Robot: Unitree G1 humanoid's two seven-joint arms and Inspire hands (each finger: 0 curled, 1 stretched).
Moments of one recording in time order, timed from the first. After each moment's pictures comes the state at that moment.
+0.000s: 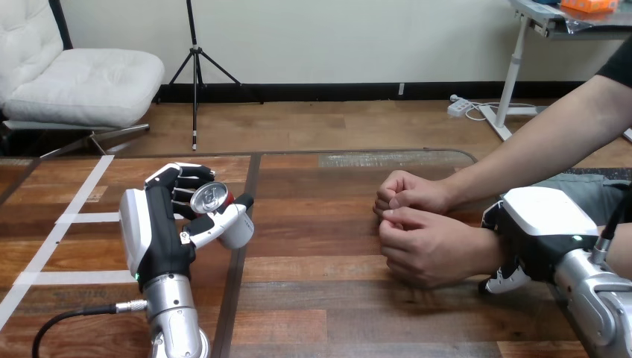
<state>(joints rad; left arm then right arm) -0.43 0.15 -0.06 1.08 0.35 -0.67 0.70 -0.21 -0.67 0.28 0.26 -0.79 0.07 0.10</state>
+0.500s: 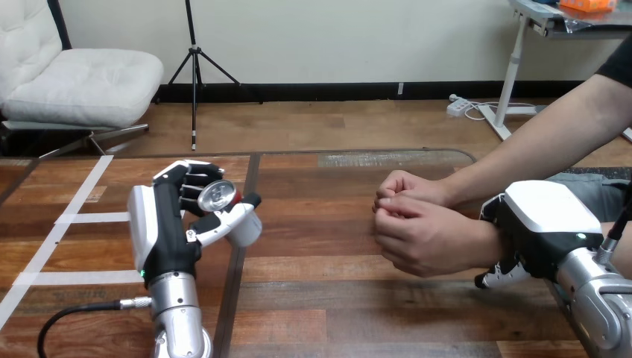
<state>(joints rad) -0.41 0.14 -0.06 1.04 0.35 -0.67 0.66 -0.17 -0.67 0.24 0.16 -0.78 0.08 0.10</state>
